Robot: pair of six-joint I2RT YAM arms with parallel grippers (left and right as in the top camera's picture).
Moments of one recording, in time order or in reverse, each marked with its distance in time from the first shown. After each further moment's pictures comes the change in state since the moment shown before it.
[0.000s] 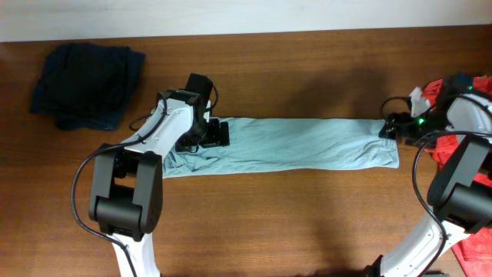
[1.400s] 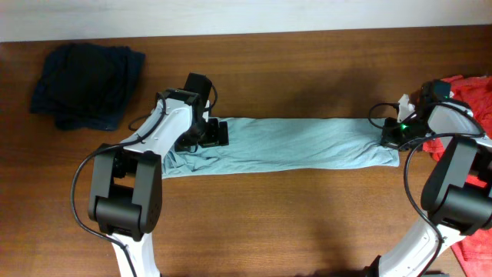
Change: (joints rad) left arm 0.006 0.000 0.000 0.000 -0.003 0.000; right arm 0.074 -0.041 -0.121 0.120 0.091 0.171
